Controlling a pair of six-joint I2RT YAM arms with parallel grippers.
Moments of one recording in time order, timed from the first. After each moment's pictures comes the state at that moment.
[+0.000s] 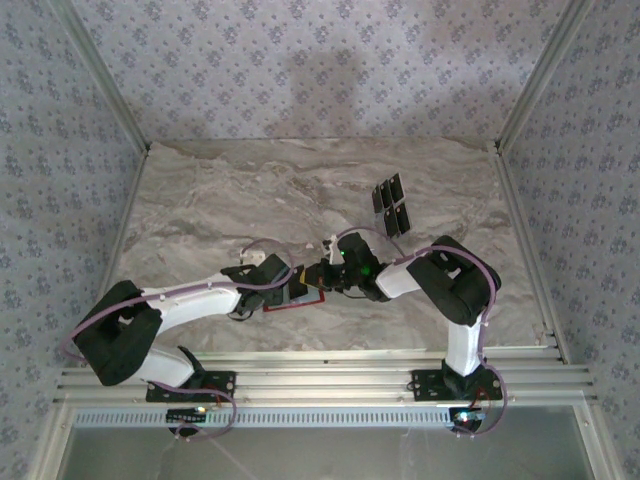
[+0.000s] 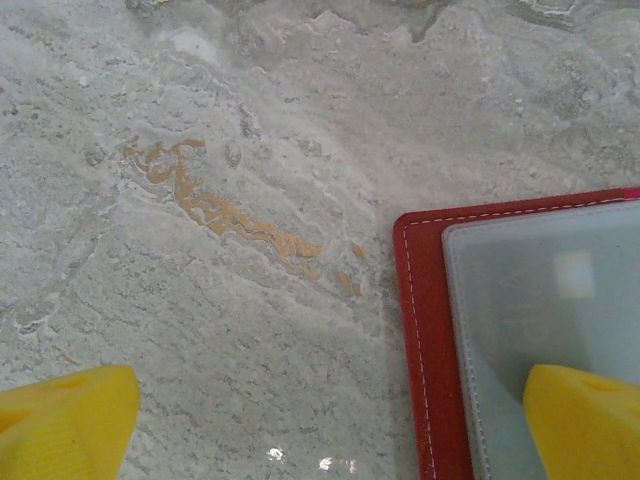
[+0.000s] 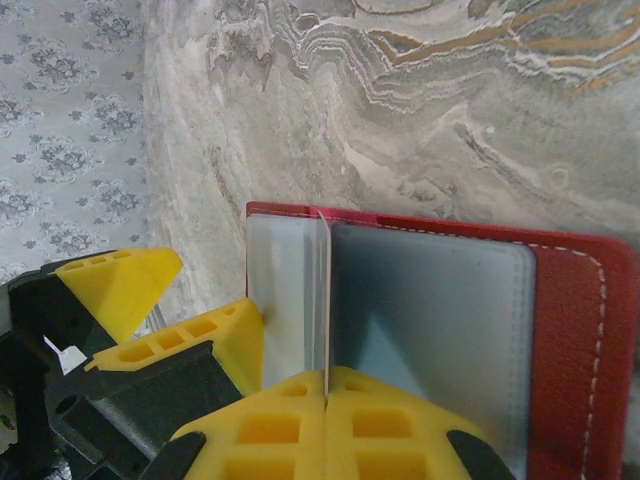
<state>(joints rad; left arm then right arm) -0.82 1.41 0.66 -0.55 -0.49 -0.79 0.73 1.88 0.72 0.59 -0.56 1.00</state>
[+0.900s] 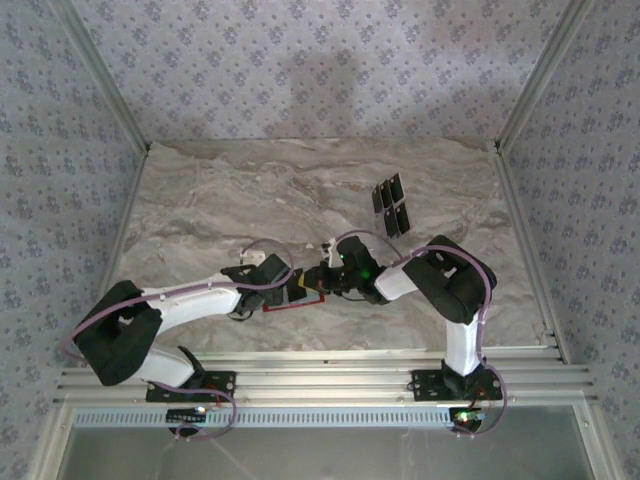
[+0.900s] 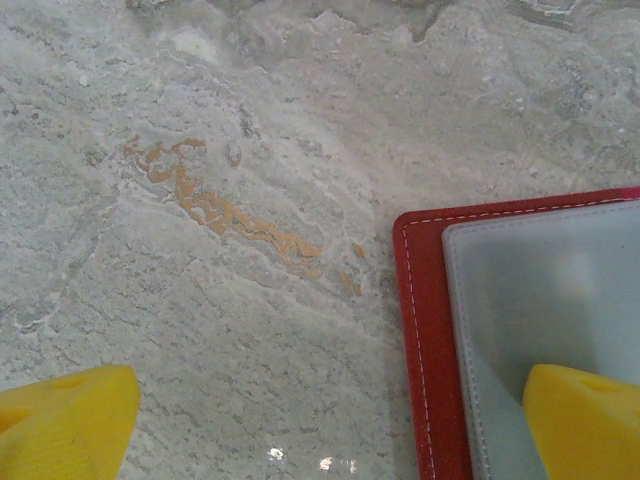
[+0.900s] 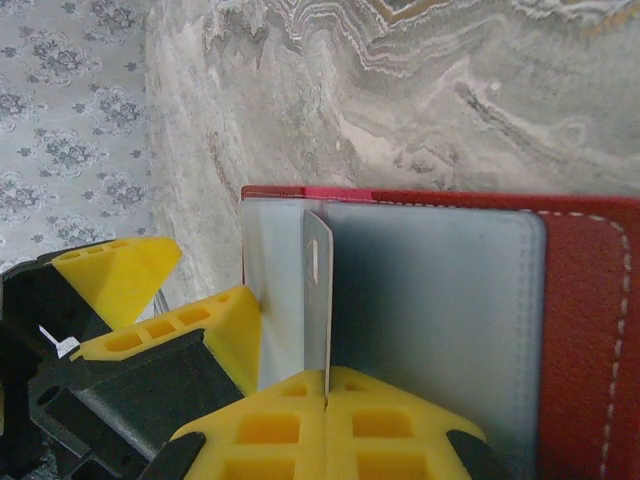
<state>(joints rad) -0.82 1.41 0.66 -0.55 -0.49 -0.79 0.75 1.91 0.70 0.64 -0.58 1.03</state>
